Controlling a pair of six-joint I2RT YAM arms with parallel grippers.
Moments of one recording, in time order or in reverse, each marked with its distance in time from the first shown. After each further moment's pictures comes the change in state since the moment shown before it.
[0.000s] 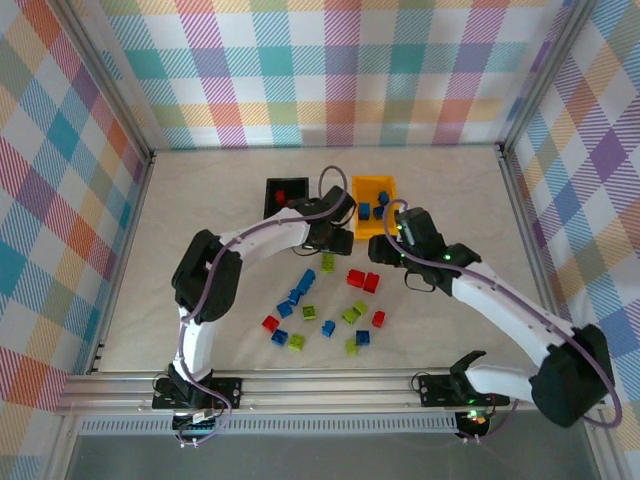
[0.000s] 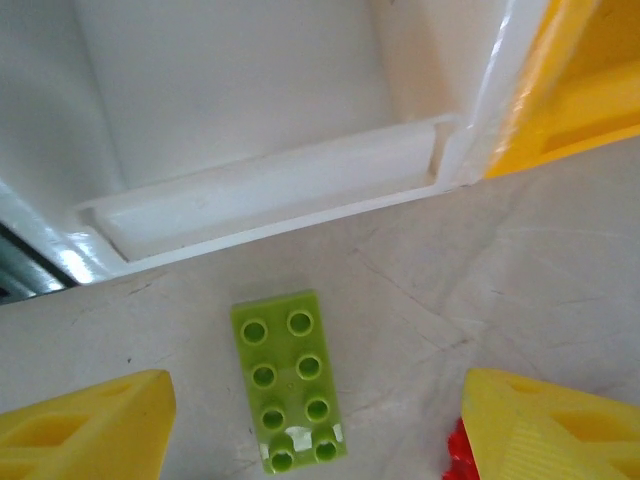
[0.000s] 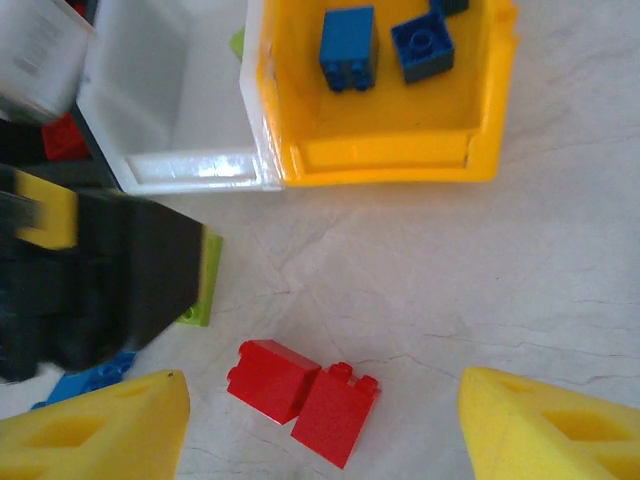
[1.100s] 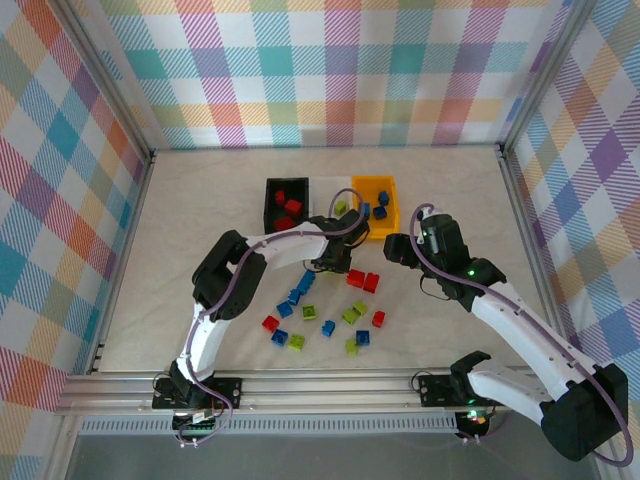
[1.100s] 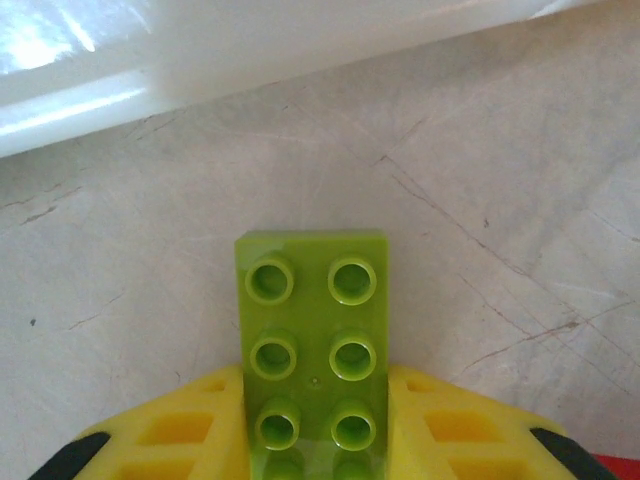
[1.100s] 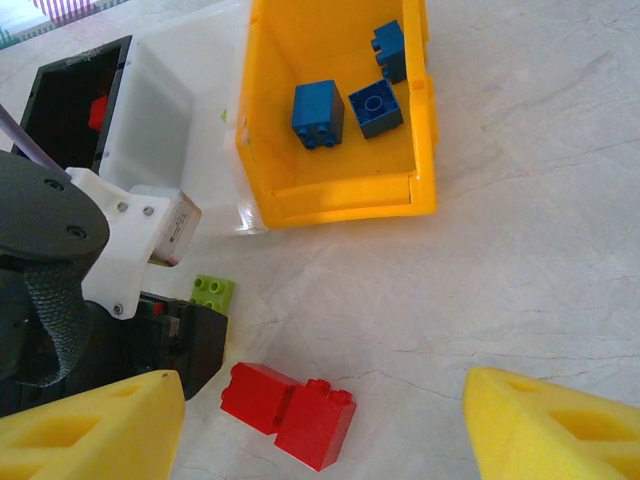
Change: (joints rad) left arm -0.076 0.089 -0.041 -0.008 -0.089 -0.066; right arm -0.083 -0.159 -0.083 0.028 -0.024 0.004
